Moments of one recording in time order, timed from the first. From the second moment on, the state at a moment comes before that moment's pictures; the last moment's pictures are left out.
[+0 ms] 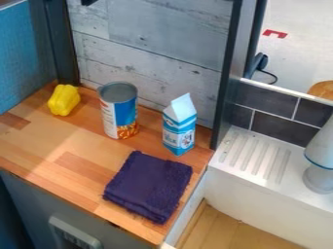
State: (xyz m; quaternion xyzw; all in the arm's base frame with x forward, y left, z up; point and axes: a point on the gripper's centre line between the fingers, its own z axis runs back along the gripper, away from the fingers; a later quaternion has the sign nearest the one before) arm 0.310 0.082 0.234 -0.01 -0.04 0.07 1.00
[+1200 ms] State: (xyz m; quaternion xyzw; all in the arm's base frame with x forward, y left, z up) arm 0.386 0.144 0.106 0.10 -0.07 0.16 0.98
